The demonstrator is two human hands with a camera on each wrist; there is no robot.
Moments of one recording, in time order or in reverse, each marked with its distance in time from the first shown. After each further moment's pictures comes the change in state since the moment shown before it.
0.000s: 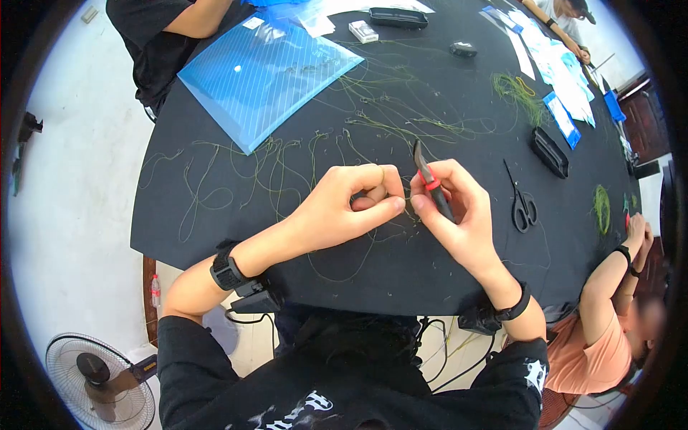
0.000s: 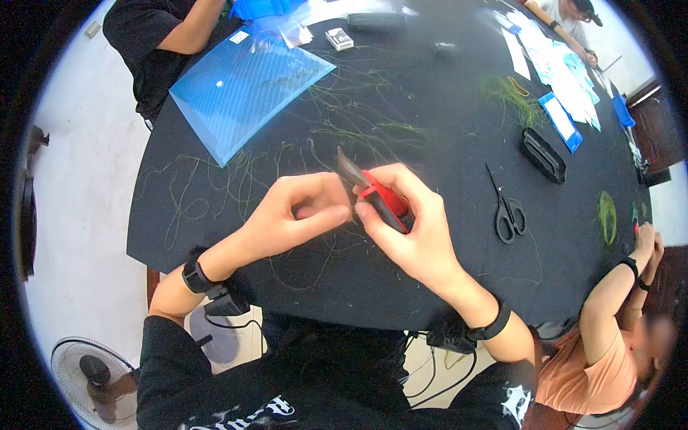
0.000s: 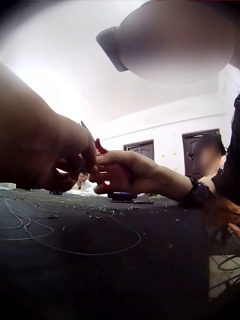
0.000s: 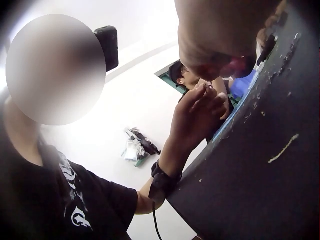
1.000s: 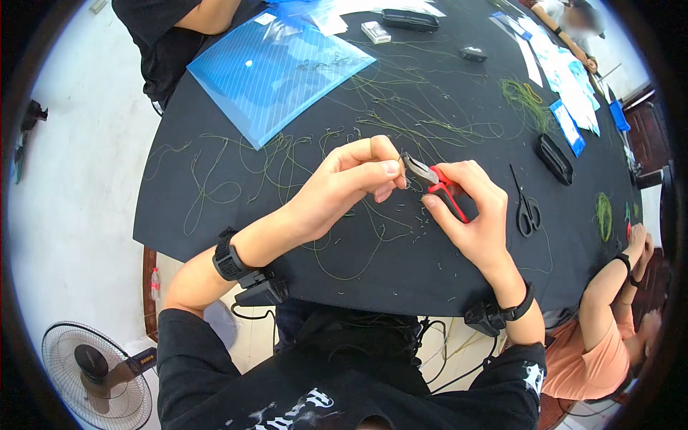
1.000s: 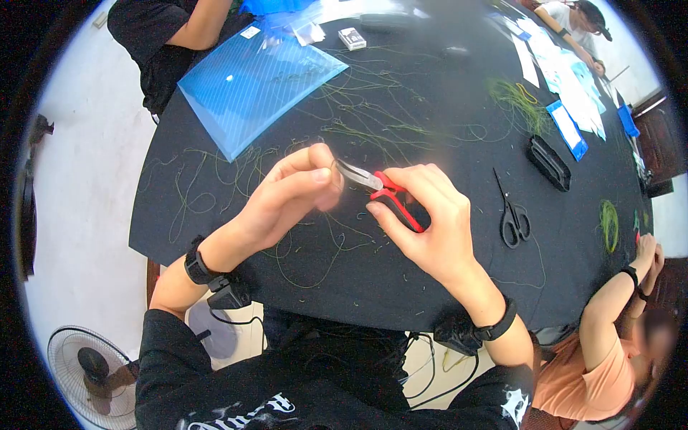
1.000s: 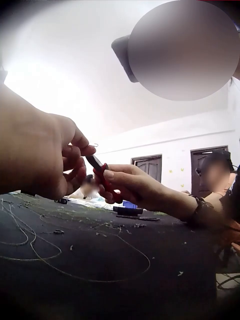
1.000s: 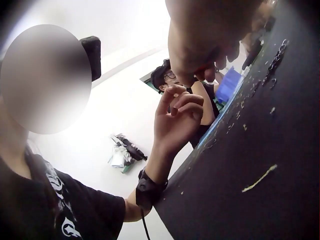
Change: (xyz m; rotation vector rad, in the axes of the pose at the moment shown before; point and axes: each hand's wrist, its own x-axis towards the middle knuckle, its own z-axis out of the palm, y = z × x) left_hand 0.003 -0.001 -0.006 -0.730 0.009 -0.078; right_hand 0.008 -0.003 -0.012 -0.531 0.069 -0.341
